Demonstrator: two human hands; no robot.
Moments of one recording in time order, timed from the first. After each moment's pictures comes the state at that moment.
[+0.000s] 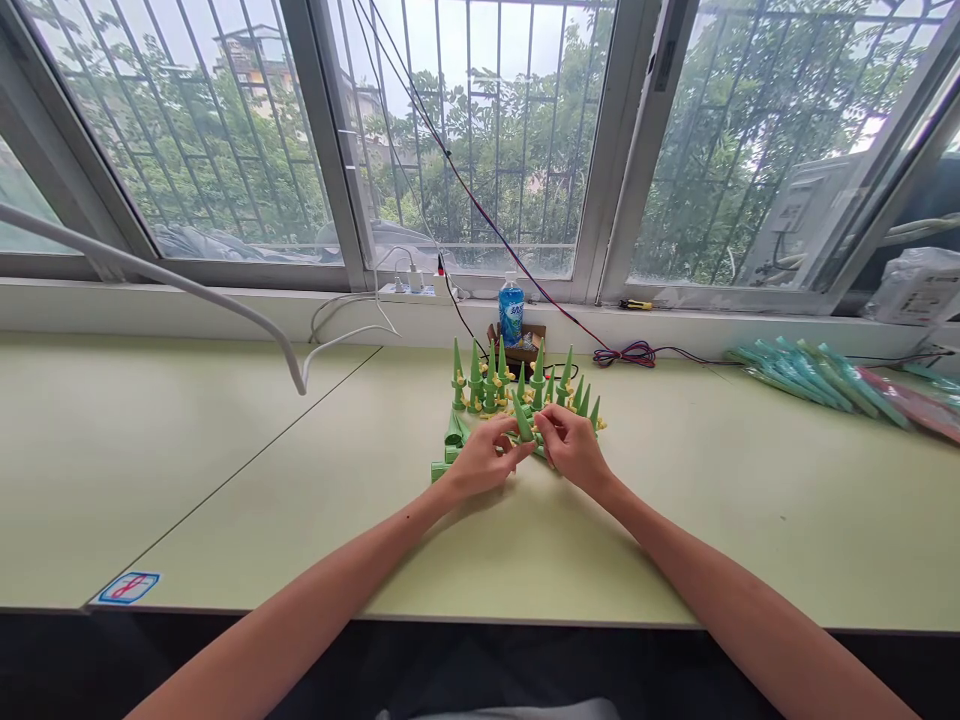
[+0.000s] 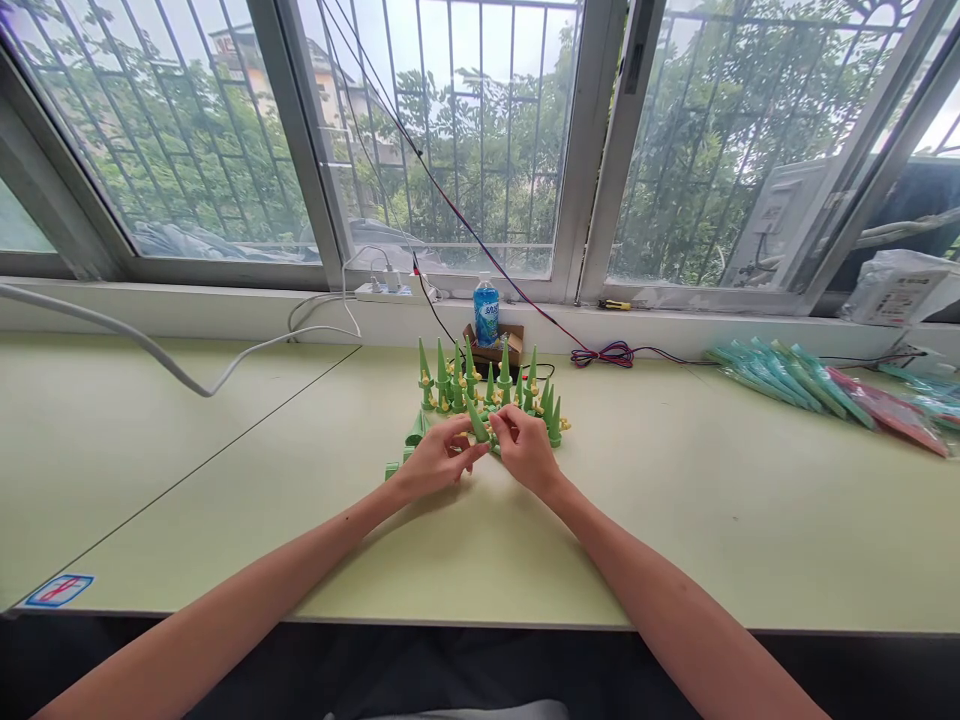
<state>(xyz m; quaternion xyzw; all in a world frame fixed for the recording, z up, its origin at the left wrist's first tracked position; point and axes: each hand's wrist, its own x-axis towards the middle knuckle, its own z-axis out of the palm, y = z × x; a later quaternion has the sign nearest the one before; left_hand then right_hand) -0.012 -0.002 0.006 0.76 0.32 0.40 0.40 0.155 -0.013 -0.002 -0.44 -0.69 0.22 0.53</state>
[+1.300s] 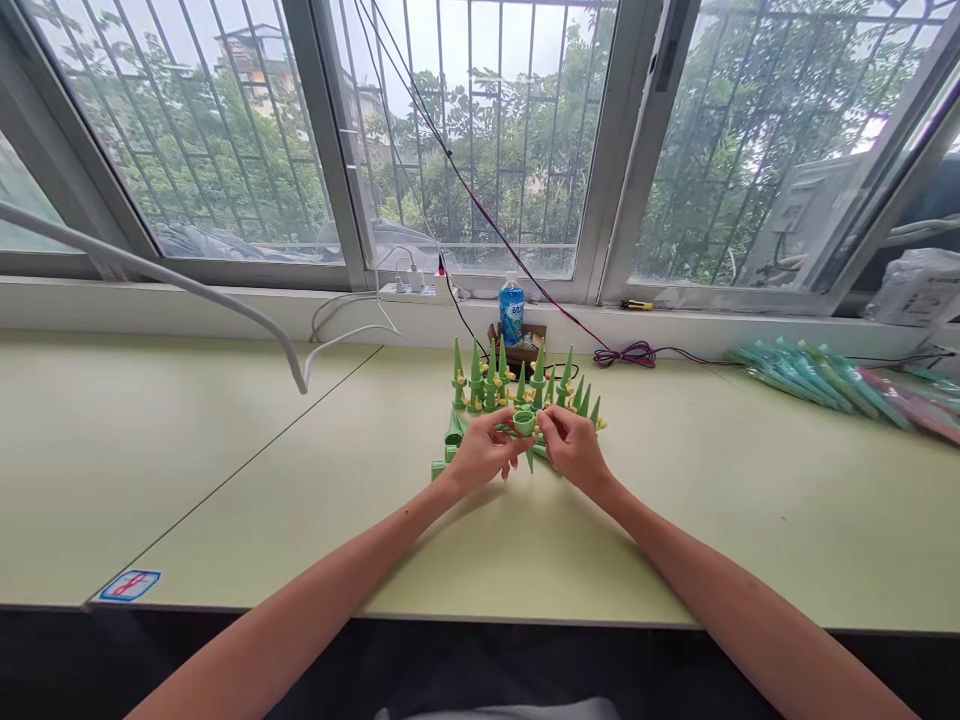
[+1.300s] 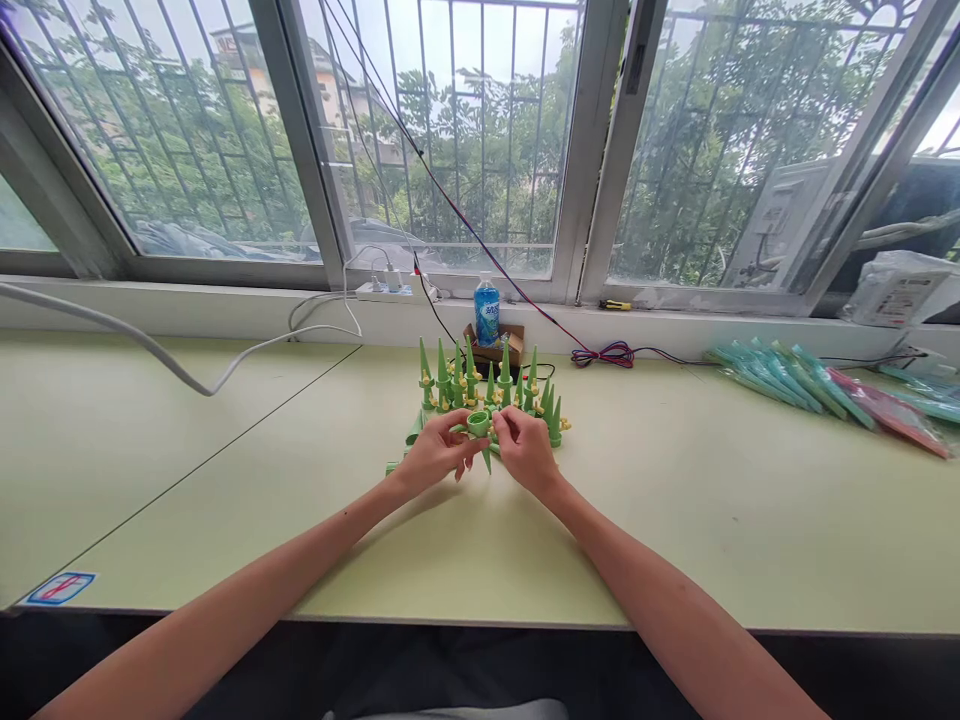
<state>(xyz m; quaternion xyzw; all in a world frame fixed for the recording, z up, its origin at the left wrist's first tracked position) -0.010 0.000 0.008 0.71 0.30 0.42 0.49 0.154 -0.011 -0.003 -0.46 -0.68 0.18 0.54</state>
